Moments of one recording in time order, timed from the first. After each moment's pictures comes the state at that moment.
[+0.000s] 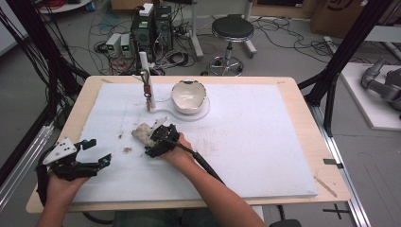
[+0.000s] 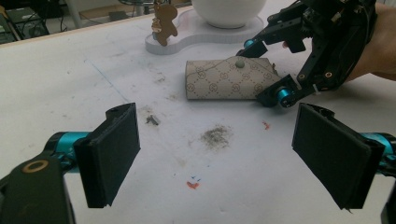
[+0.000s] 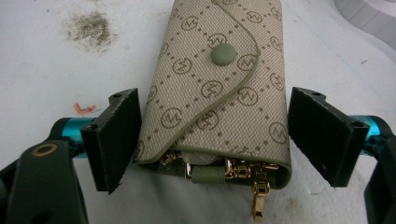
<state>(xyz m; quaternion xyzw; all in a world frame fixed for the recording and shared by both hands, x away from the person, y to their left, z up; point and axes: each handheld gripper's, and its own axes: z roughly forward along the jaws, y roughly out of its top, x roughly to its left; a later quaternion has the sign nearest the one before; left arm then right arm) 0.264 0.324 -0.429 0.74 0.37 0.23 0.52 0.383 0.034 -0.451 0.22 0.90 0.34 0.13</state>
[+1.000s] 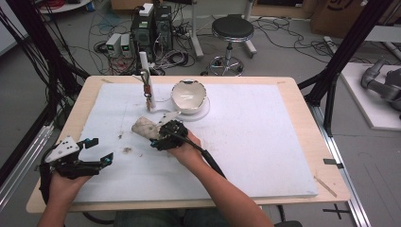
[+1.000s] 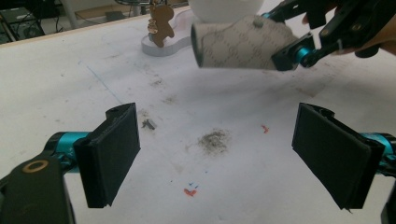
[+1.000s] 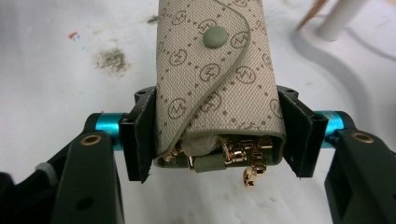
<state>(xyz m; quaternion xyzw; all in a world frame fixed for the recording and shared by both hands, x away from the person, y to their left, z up) 0.270 0.319 -0.429 0.74 0.36 0.23 0.52 0.378 0.004 -0.416 0.21 0.89 0.39 0.14</state>
